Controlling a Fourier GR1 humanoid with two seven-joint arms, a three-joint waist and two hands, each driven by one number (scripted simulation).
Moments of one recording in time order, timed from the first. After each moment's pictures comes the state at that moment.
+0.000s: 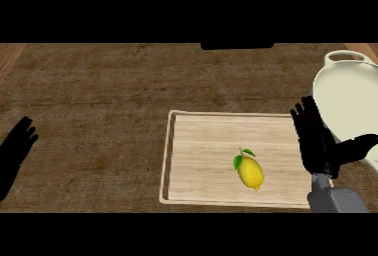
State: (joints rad) left arm 0.07 0.61 -0.02 -1.41 0.40 0.10 0.05; right arm -0.12 -0.21 0.07 -1.40 -0.44 -0.25 -0.05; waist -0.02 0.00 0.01
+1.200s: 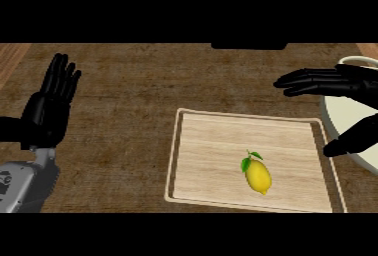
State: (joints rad) left arm -0.28 0.39 -0.09 -1.52 0.36 0.24 -0.03; right arm -0.61 -0.83 0.32 -1.42 0.05 0.56 -0.65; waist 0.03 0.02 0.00
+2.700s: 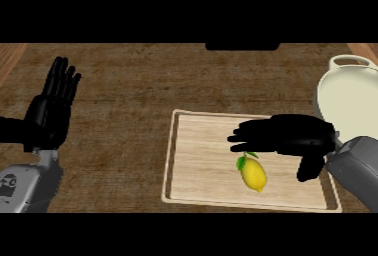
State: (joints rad) left arm -0.26 0.32 -0.03 -1.52 0.27 0.22 0.00; right arm -0.55 -0.70 0.61 -1.47 0.57 0.47 -0.66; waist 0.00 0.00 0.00
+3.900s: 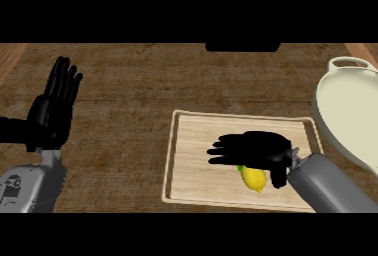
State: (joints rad) left arm -0.26 0.25 0.03 -1.54 0.19 0.16 0.02; right arm -0.44 -0.44 0.58 -1.35 0.94 0.41 -0.68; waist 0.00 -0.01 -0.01
